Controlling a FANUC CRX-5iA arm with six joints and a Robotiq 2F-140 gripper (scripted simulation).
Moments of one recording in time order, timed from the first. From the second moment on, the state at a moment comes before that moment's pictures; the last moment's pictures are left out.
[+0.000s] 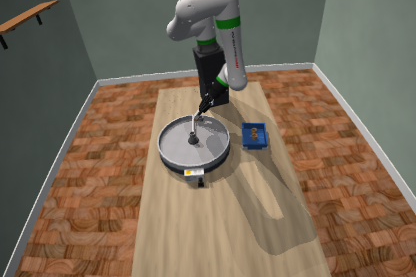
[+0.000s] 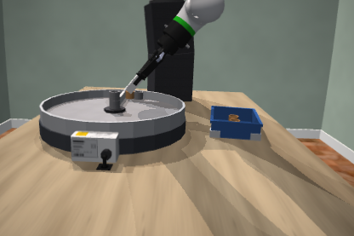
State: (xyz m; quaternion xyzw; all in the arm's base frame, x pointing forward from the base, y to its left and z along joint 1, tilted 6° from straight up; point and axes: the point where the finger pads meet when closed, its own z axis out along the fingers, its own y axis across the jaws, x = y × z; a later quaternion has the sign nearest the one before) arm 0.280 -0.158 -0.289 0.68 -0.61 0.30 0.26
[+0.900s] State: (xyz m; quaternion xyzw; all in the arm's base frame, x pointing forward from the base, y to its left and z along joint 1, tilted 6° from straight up) arm 0.279 -0.156 -0.273 0.68 -0.62 0.30 0.26
